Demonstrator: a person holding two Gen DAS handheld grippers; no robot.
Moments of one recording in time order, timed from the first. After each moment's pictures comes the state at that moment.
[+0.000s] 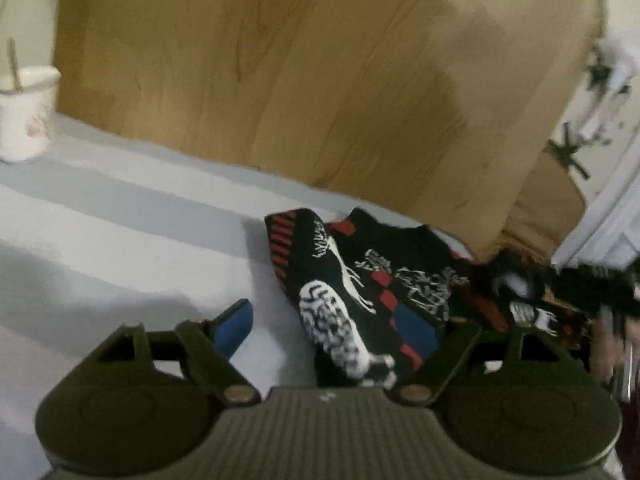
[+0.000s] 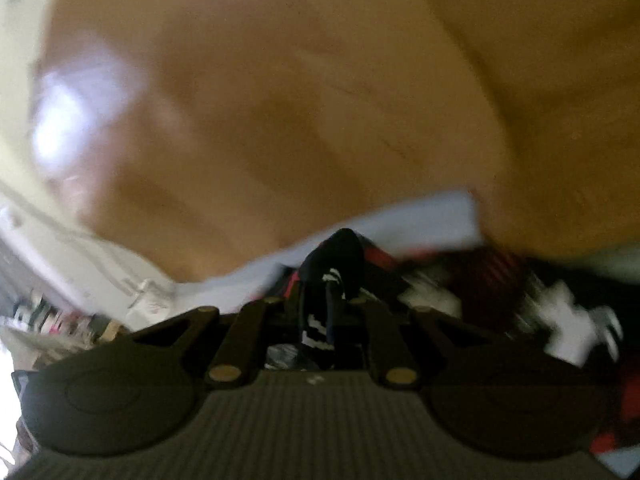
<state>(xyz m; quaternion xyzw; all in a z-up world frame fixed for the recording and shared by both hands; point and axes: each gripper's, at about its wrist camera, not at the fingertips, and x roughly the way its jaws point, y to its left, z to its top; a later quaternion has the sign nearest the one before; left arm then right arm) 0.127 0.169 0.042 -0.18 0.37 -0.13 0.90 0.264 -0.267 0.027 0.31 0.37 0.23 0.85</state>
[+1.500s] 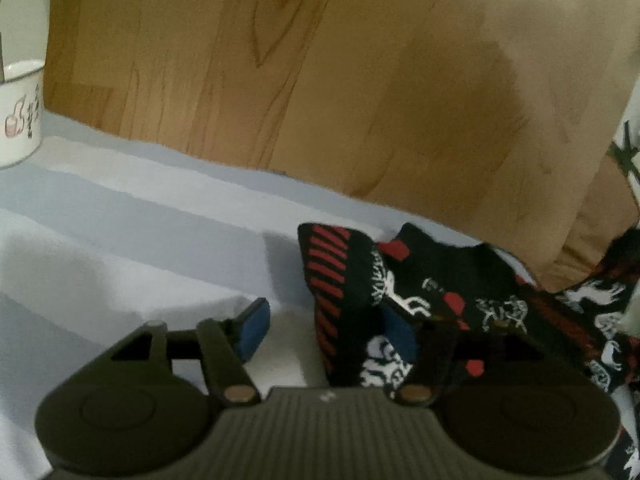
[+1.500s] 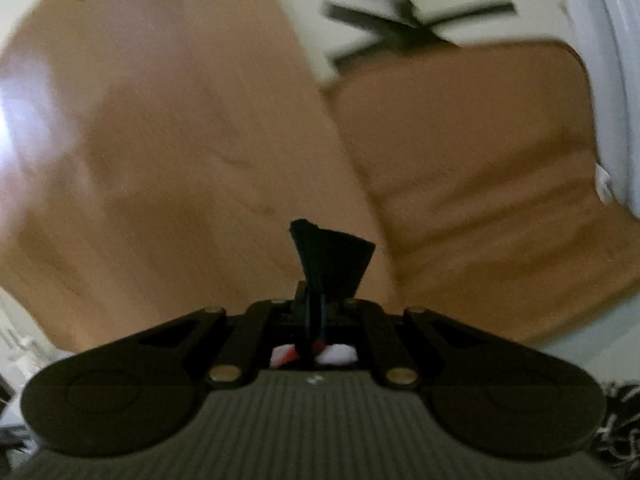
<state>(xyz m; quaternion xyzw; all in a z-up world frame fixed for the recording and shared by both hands) 0.180 0.154 0.003 -0.16 0.36 -0.07 0.91 0.239 -0.316 0.101 0.17 0.20 0.11 0.96</state>
